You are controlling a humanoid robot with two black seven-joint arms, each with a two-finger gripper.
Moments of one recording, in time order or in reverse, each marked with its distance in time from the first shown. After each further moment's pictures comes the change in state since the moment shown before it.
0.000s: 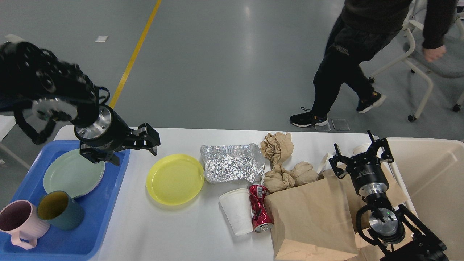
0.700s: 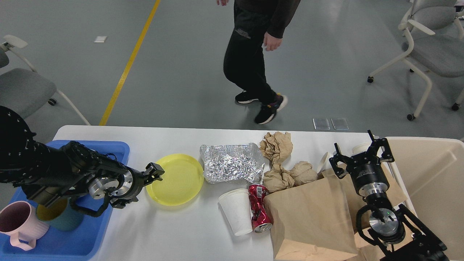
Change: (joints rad) left arm 0.698 -0.007 -0.314 0.374 -0.207 0.436 0.010; right arm 0.000 0.000 0.000 0.000 0.000 0.000 0.000
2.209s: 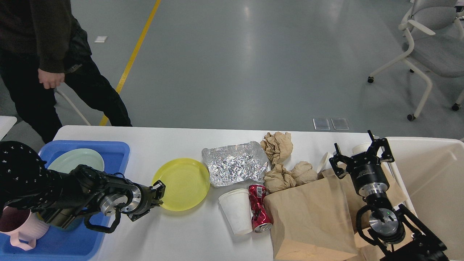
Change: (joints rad) left arm 0.140 -0.019 -0.082 0.095 0.011 -0.031 0.009; right arm 0.000 0.000 0.000 0.000 0.000 0.000 0.000
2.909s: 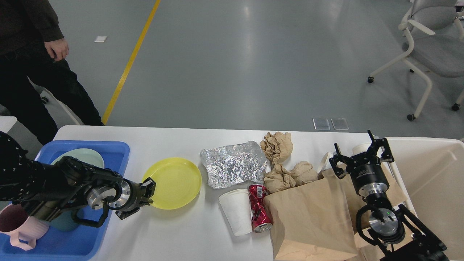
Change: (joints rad) left arm -0.106 0.089 0.040 -0.119 0.002 -0.024 0.046; right arm 0.000 0.000 0.000 0.000 0.000 0.000 0.000
